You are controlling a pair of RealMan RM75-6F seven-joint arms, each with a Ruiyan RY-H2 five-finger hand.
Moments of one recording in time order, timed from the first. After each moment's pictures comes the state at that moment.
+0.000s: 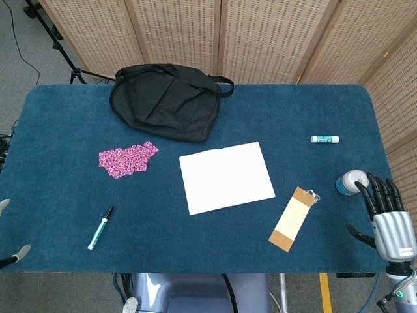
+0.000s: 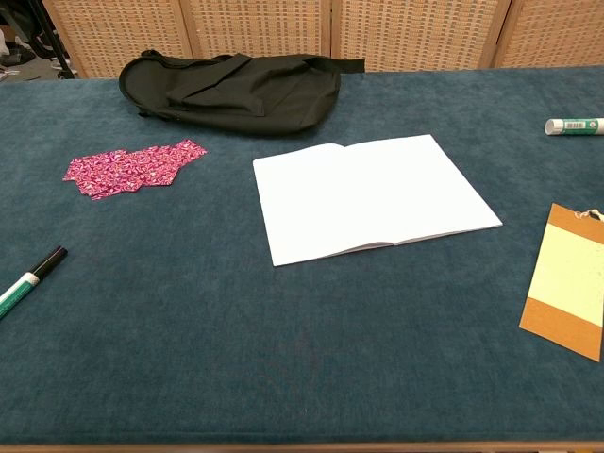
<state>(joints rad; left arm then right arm) 0.09 -1.08 -0.01 -1.77 1.51 1.64 0.00 0.12 -1.20 0.05 -1.45 -1.61 1.68 0.01</state>
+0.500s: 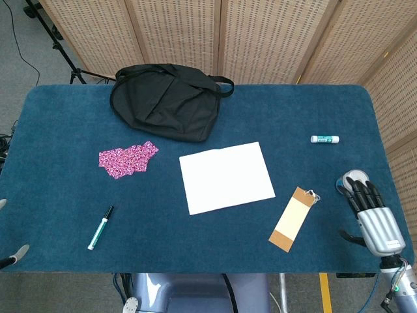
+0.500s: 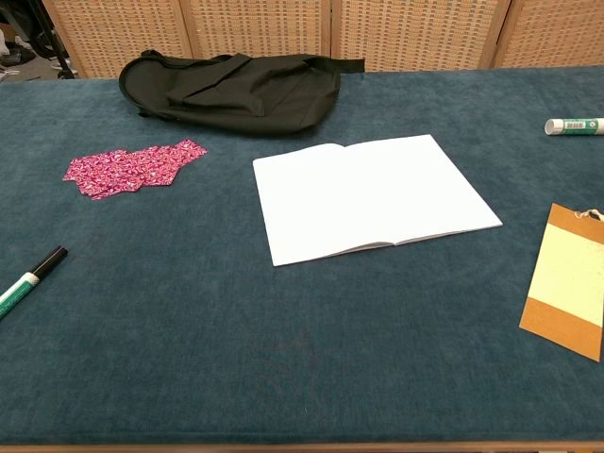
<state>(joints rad) 0.10 -1.08 -0.02 -1.76 1.54 1.67 -0.01 0.20 -1.12 0.00 -1.45 -1.65 1.45 0.10</state>
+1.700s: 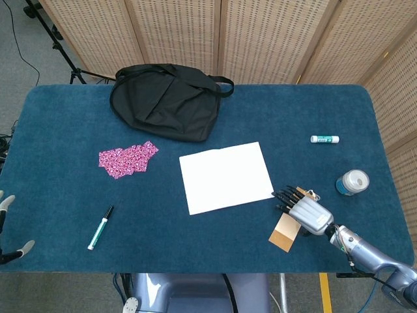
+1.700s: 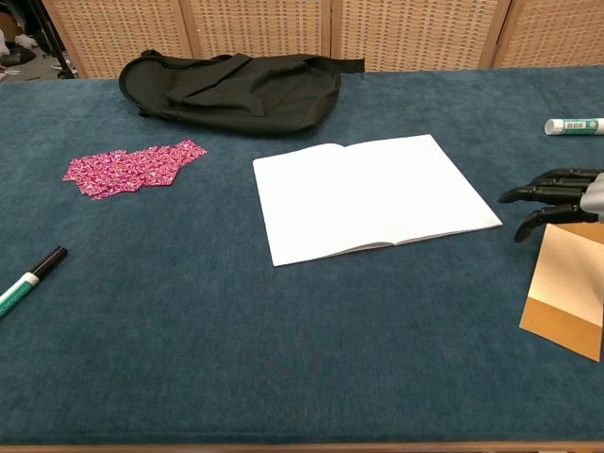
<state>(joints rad) 0.06 -1.11 -0.04 -1.76 1.46 1.59 0.06 0.57 -1.35 -0.15 -1.04 -1.91 1.12 0.27</state>
